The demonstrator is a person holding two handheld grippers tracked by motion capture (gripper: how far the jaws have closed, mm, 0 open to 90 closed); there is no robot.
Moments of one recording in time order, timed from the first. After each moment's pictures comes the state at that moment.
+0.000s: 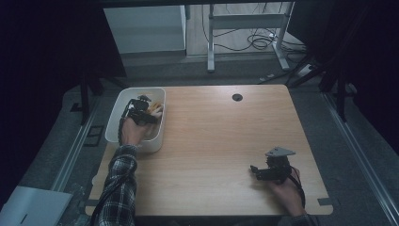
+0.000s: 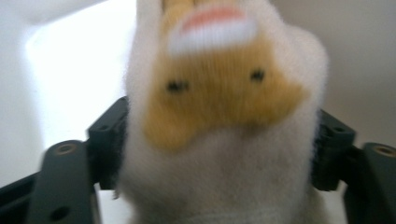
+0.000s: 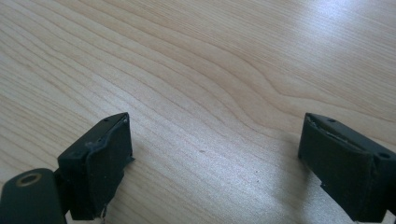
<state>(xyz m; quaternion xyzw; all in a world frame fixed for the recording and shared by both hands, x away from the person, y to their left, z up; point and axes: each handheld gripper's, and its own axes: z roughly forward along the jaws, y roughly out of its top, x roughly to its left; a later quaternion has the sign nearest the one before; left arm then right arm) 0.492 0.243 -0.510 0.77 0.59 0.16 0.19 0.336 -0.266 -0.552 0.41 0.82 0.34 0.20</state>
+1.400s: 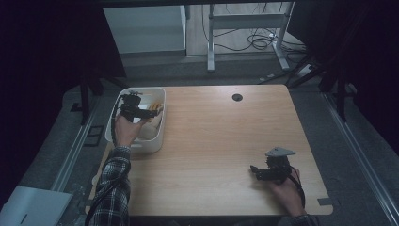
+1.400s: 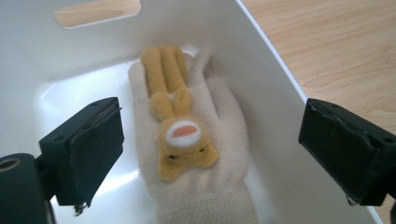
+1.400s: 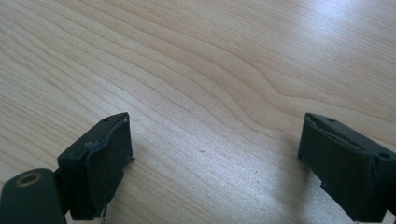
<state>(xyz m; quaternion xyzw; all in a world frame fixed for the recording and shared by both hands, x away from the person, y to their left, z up) 0.466 0.258 -0.470 0.73 0.57 0.18 0.33 0.336 -0.266 -0.552 0.41 0.82 0.34 0.20</state>
